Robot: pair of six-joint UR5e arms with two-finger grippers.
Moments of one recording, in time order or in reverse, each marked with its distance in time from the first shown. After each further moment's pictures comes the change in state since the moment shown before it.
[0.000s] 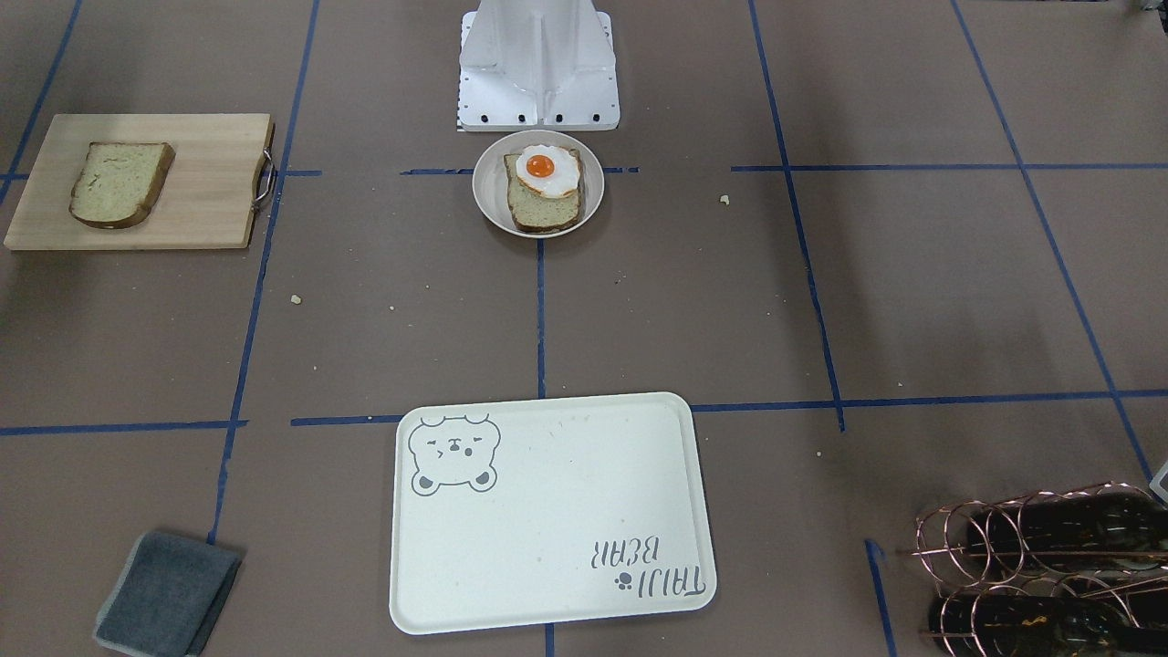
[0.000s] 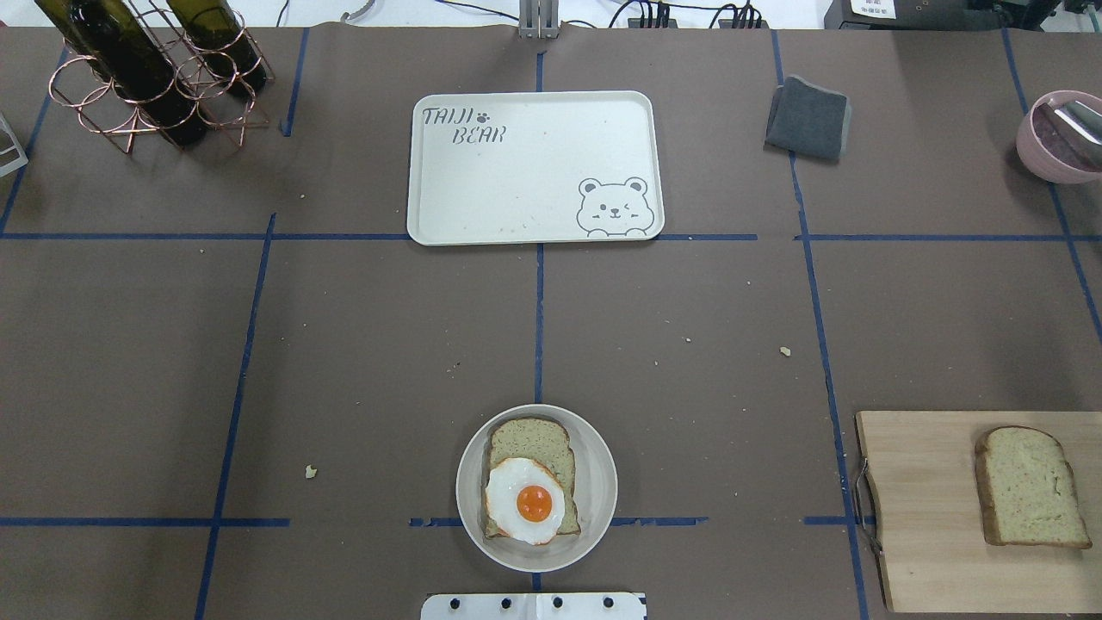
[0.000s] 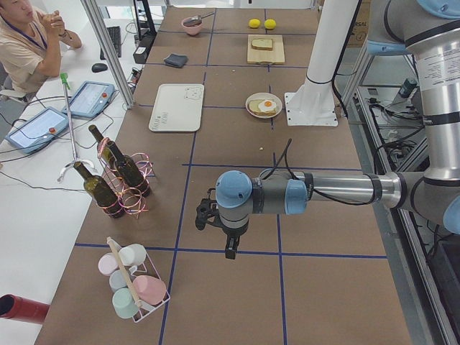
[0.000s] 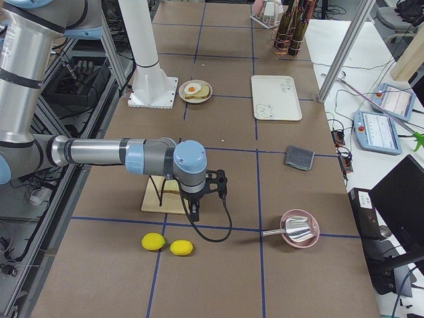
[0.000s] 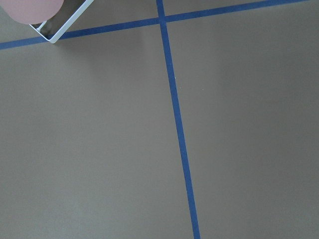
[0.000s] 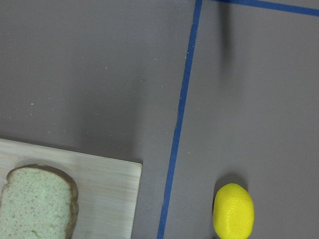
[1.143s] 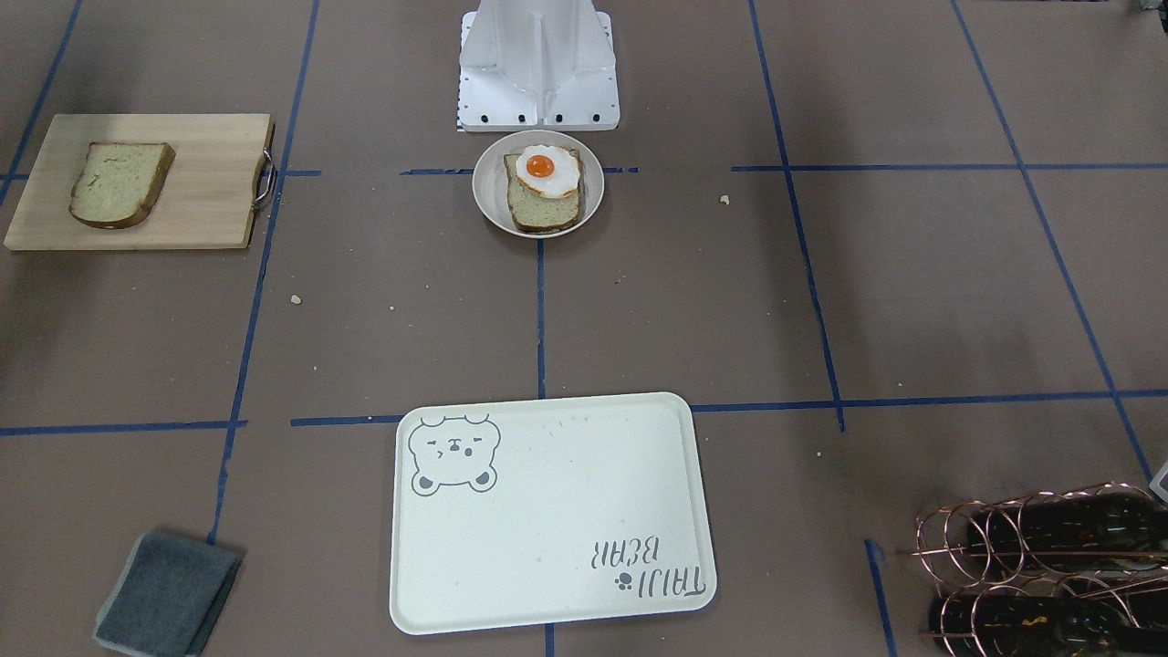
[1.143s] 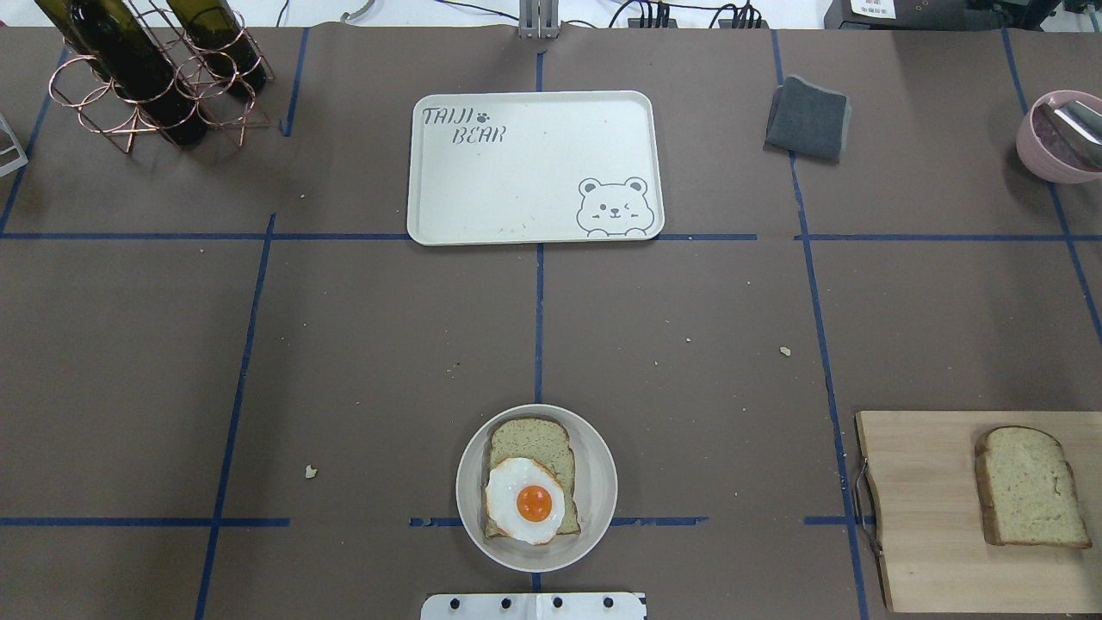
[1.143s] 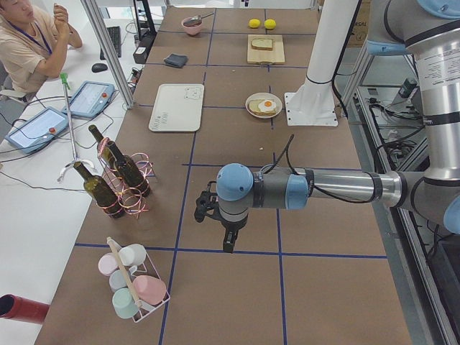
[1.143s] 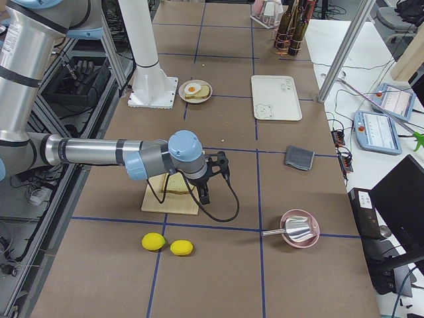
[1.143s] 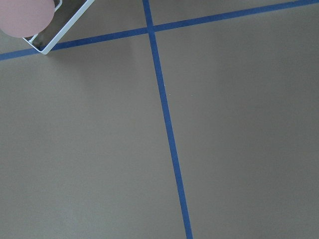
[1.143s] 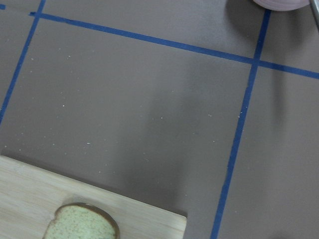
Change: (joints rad) left arm 0.000 0.001 -0.037 -0.010 -0.009 0.006; right arm -0.120 -0.072 -0.002 0.463 0.076 0.290
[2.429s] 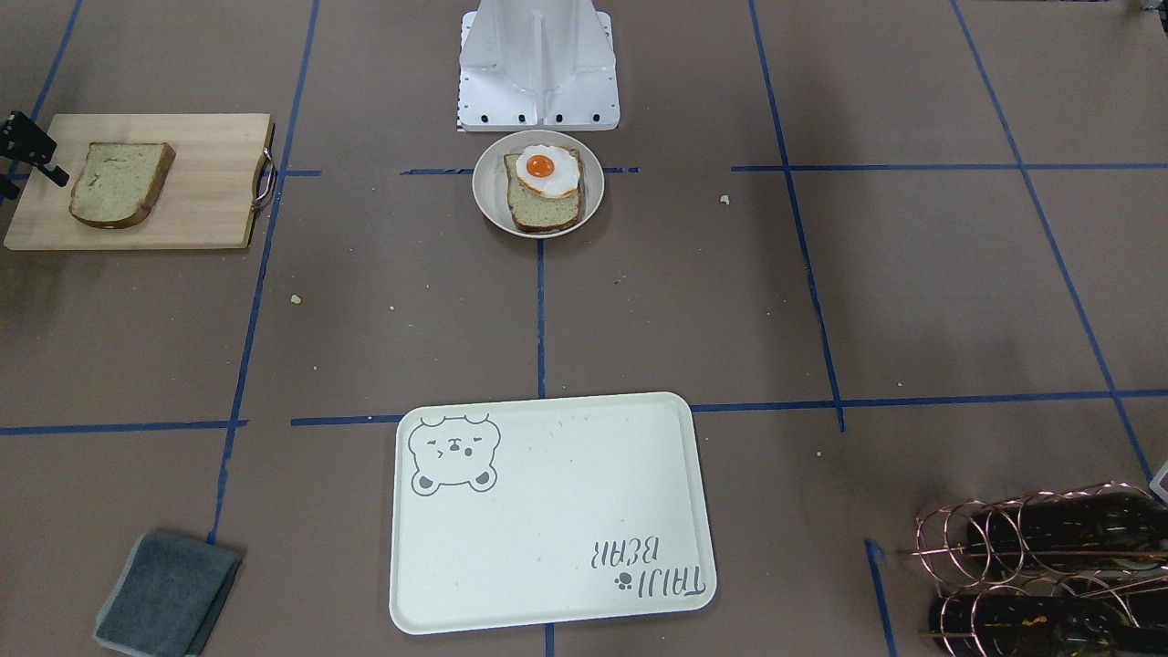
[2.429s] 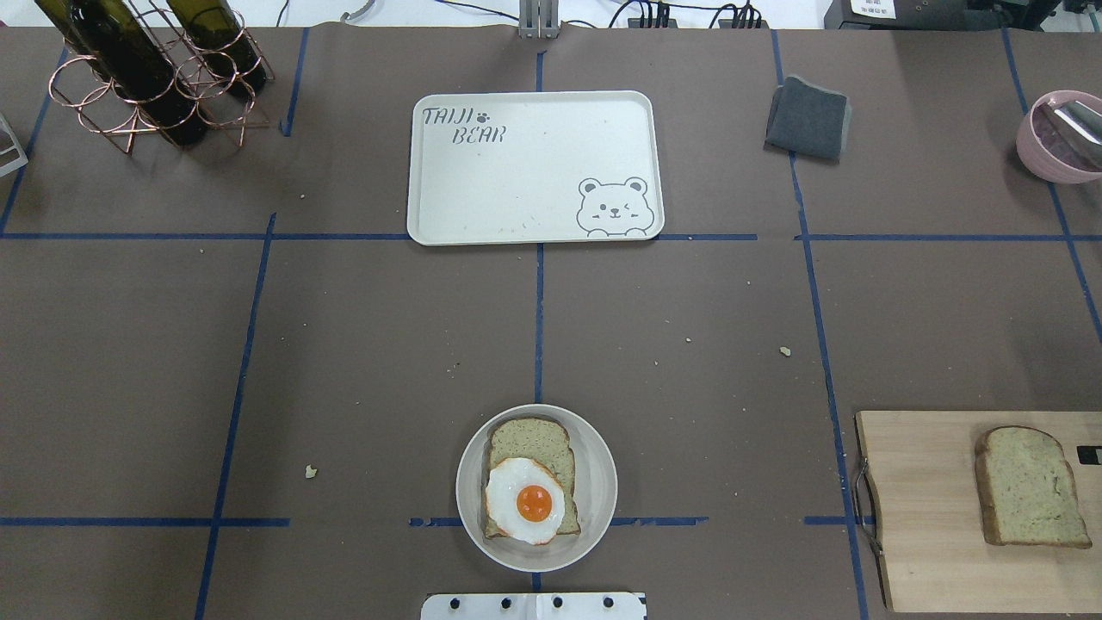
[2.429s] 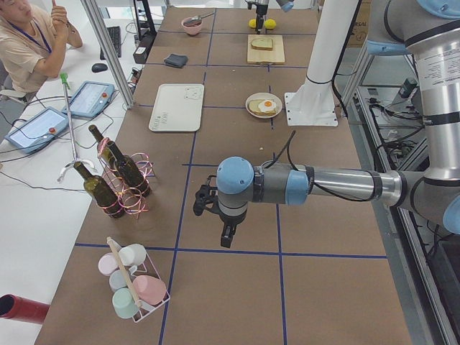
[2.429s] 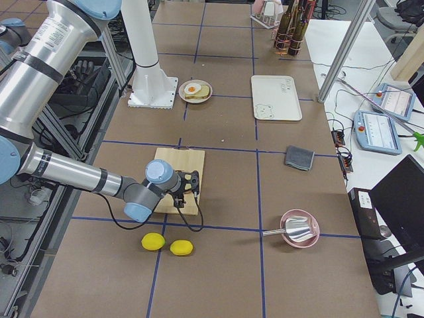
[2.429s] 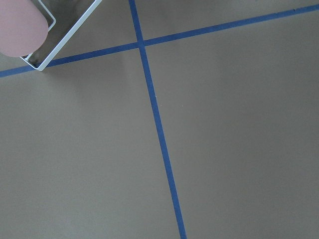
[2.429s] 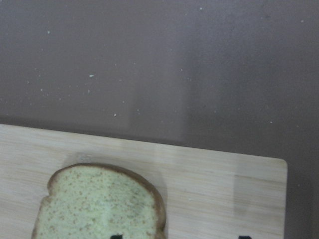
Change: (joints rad) left arm 0.000 -0.003 -0.022 -0.005 -0.002 0.001; right arm -0.609 -0.119 -0.322 0.973 -0.311 0.851
